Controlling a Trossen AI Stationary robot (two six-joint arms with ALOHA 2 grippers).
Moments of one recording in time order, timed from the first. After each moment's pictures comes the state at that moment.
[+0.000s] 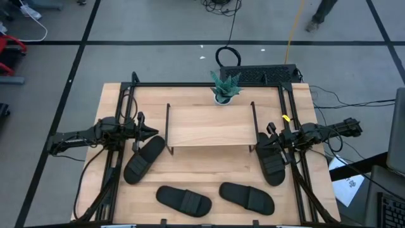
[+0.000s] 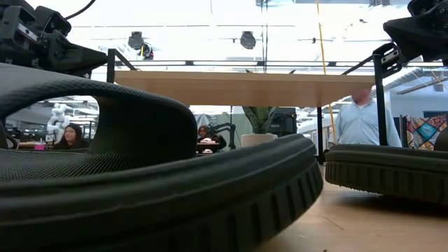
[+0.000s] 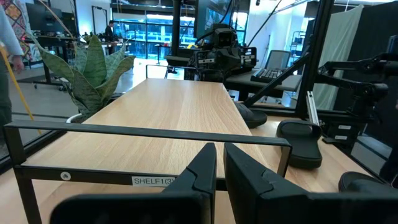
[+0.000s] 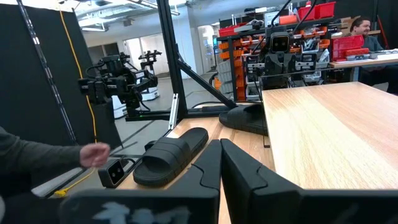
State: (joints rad) left arm 0.13 0.01 0.03 0.00 0.15 -0.08; right arm 0.25 0.00 0.05 0.01 -0.03 0.17
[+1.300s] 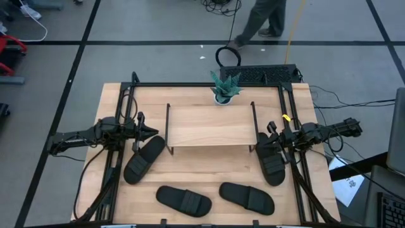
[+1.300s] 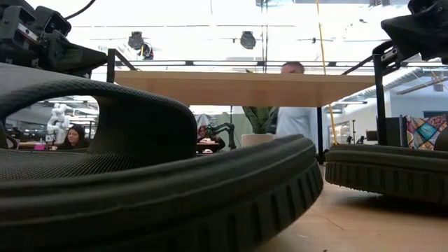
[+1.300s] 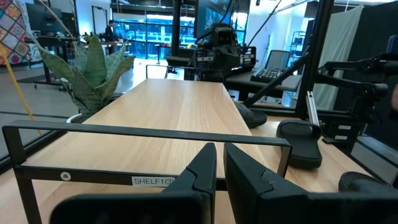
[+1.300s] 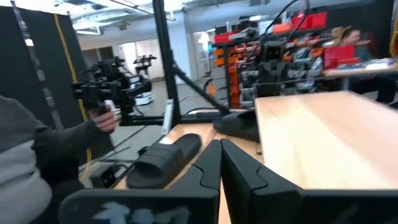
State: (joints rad) left arm 0.13 0.01 0.03 0.01 0.15 -0.08; right arm 0.25 0.00 0.05 0.04 0.00 0.14
